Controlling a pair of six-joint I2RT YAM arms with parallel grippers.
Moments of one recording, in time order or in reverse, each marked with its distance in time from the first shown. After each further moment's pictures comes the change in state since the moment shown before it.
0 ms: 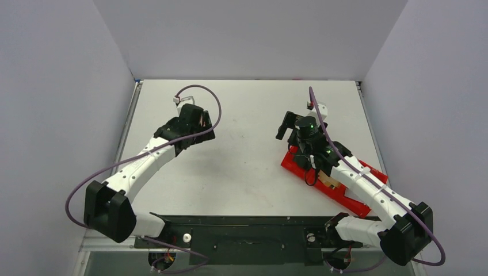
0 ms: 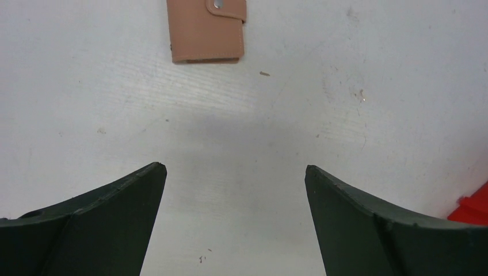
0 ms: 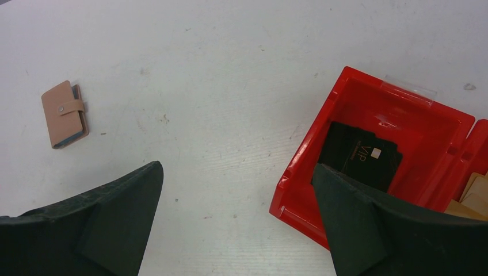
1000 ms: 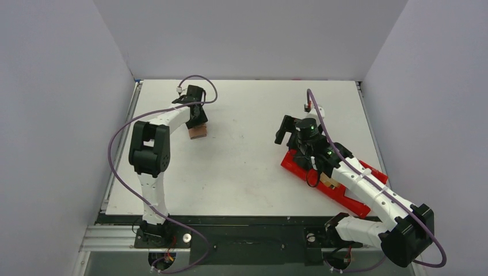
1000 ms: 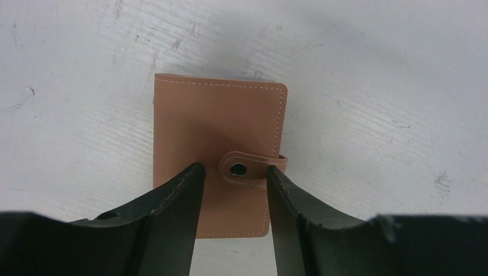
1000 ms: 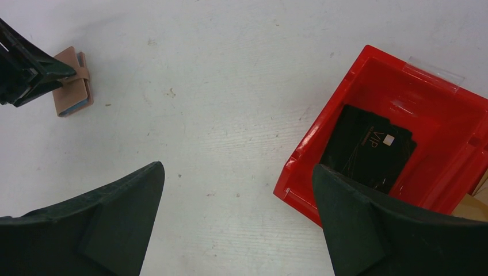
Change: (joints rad) left arm 0.243 0.770 0.477 0.095 0.080 -0.011; right arm 0.000 -0.015 -0.008 -0.031 -0.093 -0.014
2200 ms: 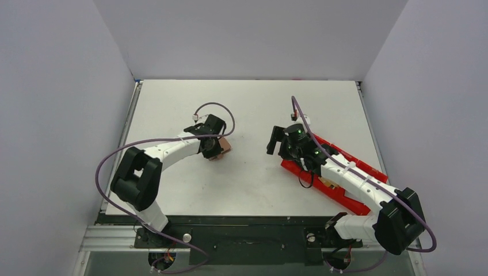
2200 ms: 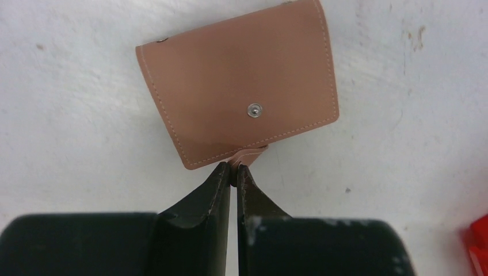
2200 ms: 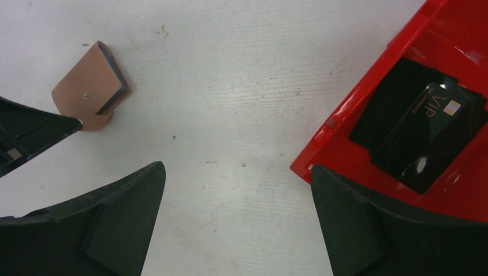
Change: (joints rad) left arm -0.283 -0.387 -0.458 -0.021 0.020 -0.234; right arm 0.030 0.109 -0.062 0.039 -0.116 0.031
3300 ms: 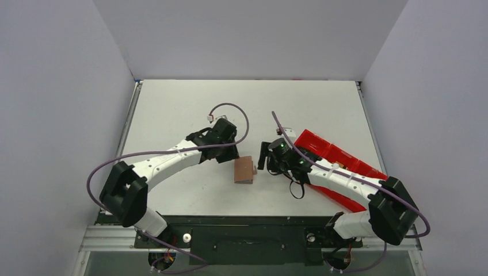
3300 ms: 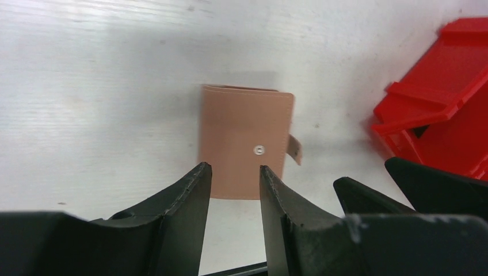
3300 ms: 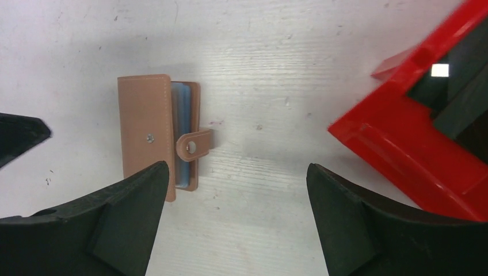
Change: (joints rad) left arm -0.232 -0.134 0.035 -0.036 0.113 -0.071; right arm 0.146 0.043 -0.111 0.044 0.055 0.090
